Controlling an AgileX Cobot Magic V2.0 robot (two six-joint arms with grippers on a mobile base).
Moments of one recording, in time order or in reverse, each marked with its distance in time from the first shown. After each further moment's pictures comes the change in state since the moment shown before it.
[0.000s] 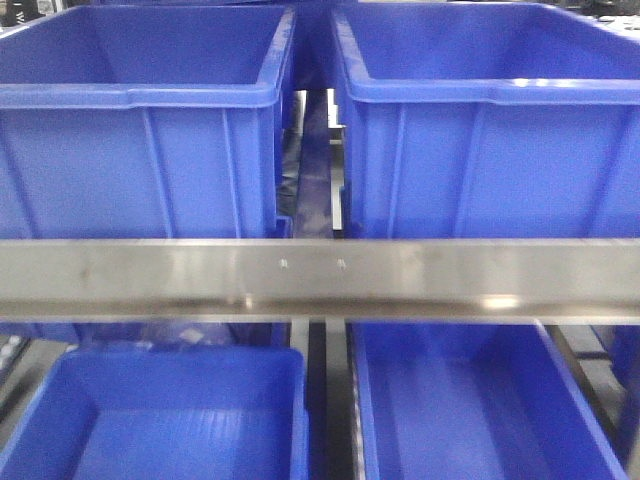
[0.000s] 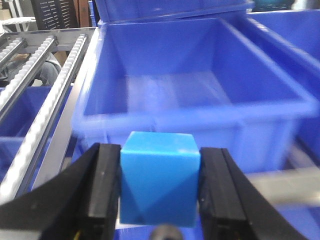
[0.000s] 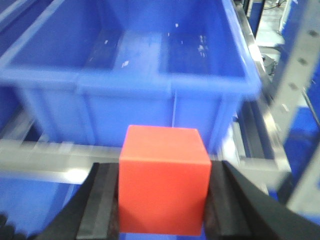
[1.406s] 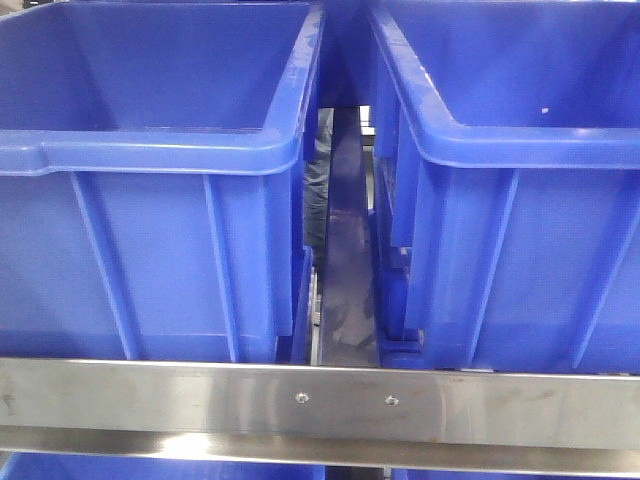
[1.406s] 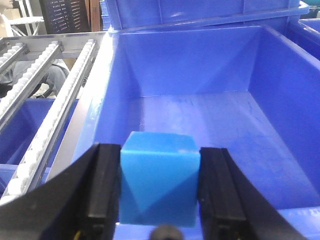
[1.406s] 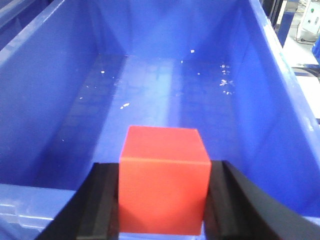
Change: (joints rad) left arm 0.000 0.000 0.000 0.000 0.000 0.000; right arm 0.000 0.000 0.000 0.000 0.000 0.000
